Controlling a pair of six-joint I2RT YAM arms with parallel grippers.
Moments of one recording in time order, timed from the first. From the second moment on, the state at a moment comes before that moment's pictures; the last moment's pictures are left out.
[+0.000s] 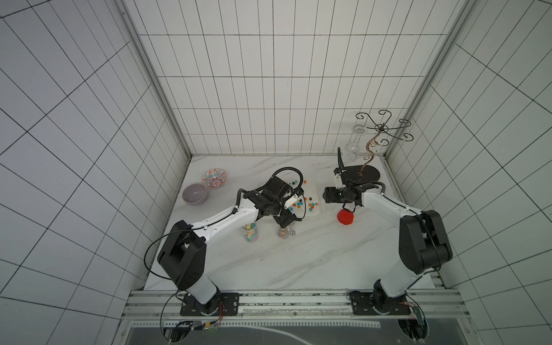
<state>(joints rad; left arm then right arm) -0.71 1.60 1.22 -0.60 0.07 0.29 0.29 1.63 1.12 -0.40 -0.10 0.20</state>
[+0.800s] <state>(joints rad) -0.74 1.52 1.18 -0.67 0.02 0.16 0.46 1.34 0.84 -0.30 -0.36 0.29</state>
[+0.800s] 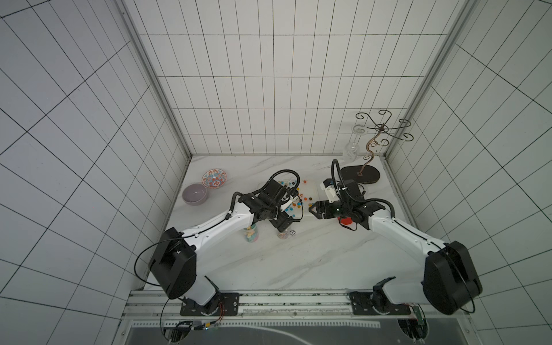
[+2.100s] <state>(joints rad) -0.83 1.51 1.18 -0.73 -0.02 0.10 0.56 1.27 0.57 -0.06 -0.41 0.45</state>
